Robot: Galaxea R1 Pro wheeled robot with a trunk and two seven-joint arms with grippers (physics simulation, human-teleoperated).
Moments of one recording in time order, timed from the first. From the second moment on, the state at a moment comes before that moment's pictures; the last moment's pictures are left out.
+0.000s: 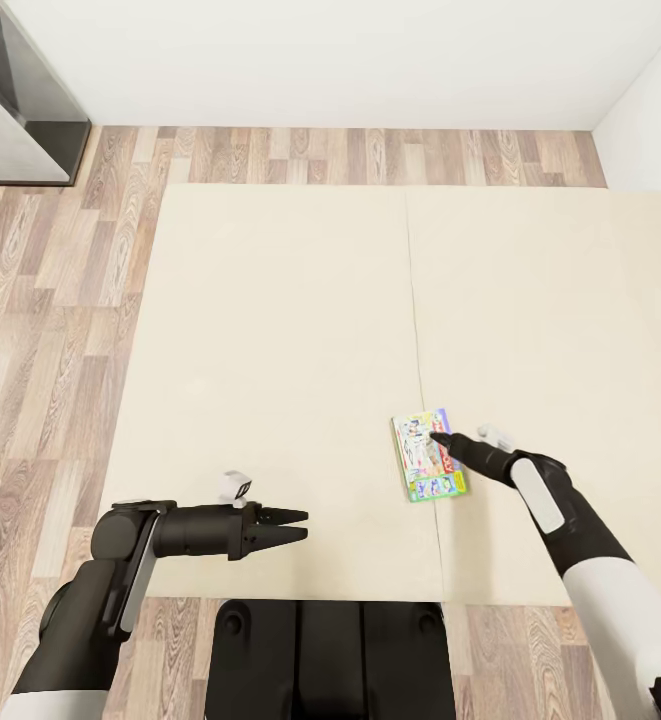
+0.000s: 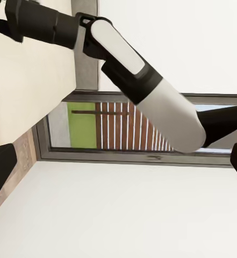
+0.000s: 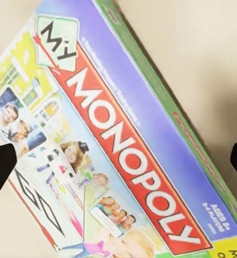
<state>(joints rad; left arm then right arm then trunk) -0.46 0.01 0.05 -1.48 -0.01 1.00 -1.55 -0.79 -0.19 0.00 -0.89 -0.68 0.61 0.11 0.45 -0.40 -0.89</state>
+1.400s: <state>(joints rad) -0.46 0.01 0.06 -1.48 -0.01 1.00 -1.55 -0.83 -0.10 0.00 -0.81 -0.52 0.60 0.12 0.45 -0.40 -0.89</state>
